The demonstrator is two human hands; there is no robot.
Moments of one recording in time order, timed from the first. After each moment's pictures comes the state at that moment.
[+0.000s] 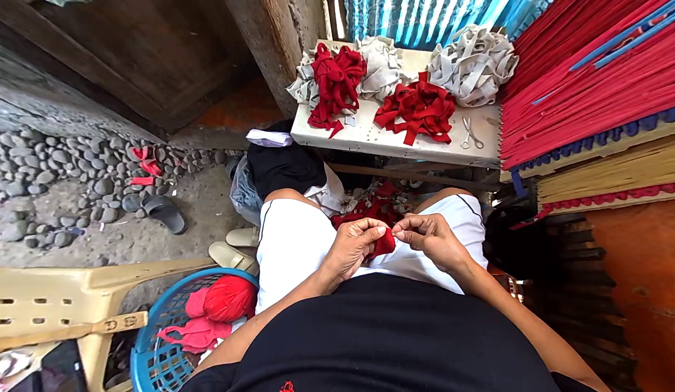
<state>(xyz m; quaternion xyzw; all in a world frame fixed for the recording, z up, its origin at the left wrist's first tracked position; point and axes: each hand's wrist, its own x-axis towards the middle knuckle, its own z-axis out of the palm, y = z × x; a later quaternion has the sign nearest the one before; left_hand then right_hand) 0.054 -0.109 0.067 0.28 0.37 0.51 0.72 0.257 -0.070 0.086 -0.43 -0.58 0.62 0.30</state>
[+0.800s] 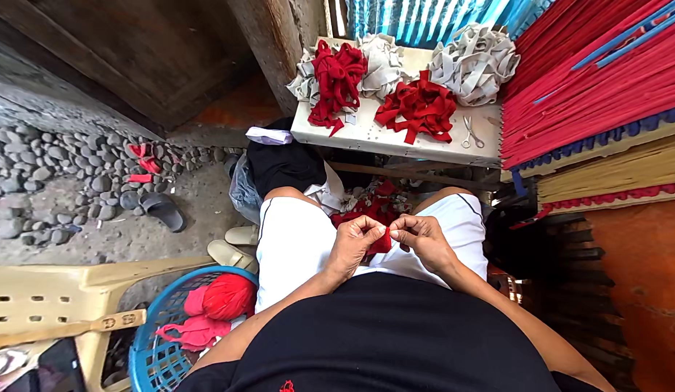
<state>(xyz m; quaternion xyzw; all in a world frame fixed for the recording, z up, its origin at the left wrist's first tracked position) 0.057 -0.112 0.054 0.36 0.43 0.53 0.64 0.243 -0.077 0.067 -0.43 -0.55 0.63 0.34</state>
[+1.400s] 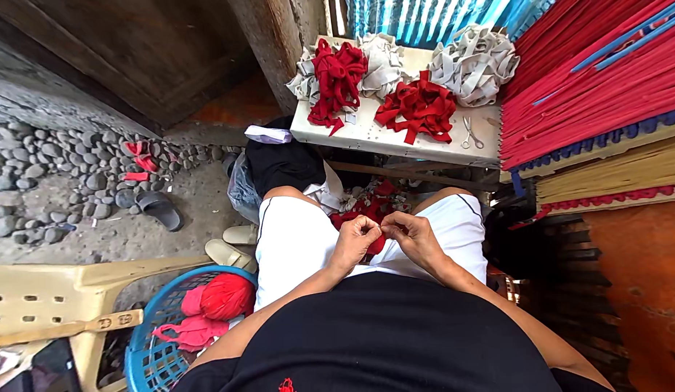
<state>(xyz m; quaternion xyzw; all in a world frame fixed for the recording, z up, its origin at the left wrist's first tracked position) 0.056 -0.102 0.033 0.43 0.52 0.47 0.57 0.235 -0.068 0.051 -0.40 -0.73 0.44 0.33</state>
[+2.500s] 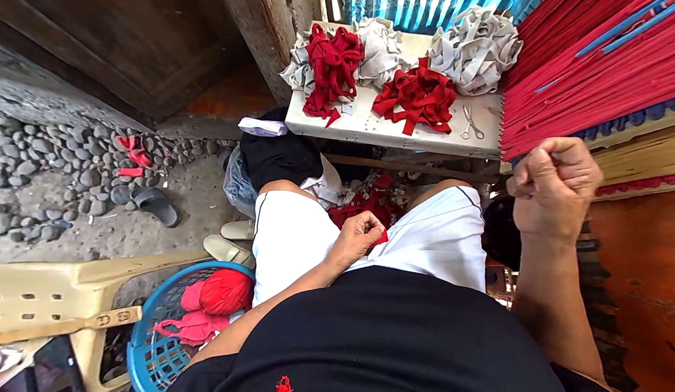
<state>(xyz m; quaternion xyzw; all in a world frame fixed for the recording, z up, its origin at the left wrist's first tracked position) 0.052 -0.104 0.028 0.51 0.48 0.41 0.59 0.346 -0.024 0.154 -0.36 -0.62 0.38 0.58</state>
